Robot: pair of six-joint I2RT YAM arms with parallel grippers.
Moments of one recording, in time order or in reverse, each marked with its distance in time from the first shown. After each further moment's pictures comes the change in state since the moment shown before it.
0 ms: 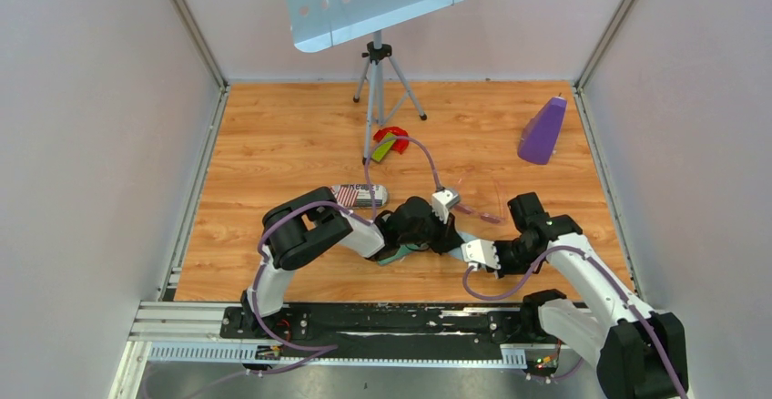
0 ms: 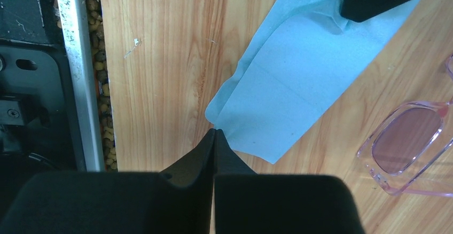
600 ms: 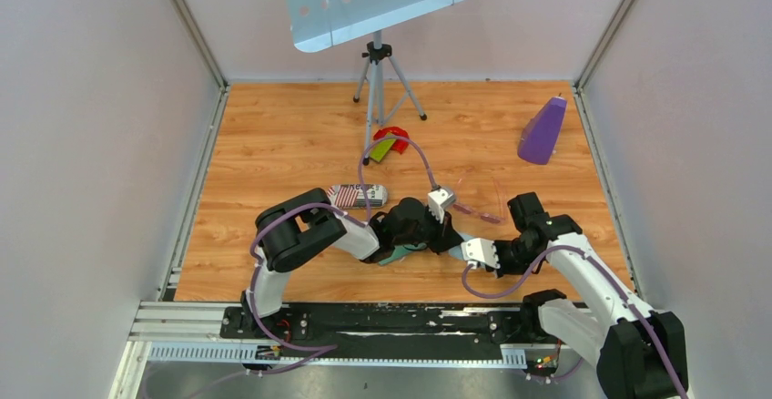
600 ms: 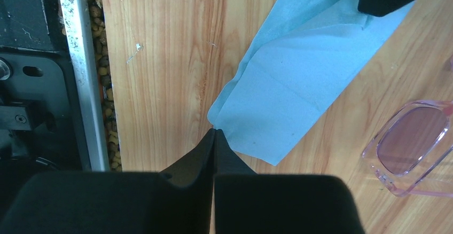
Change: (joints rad) left arm 0.000 -0.047 -0.058 0.085 -0.005 0.001; right arm 0.000 0.004 0.000 0.002 -0.010 0.031
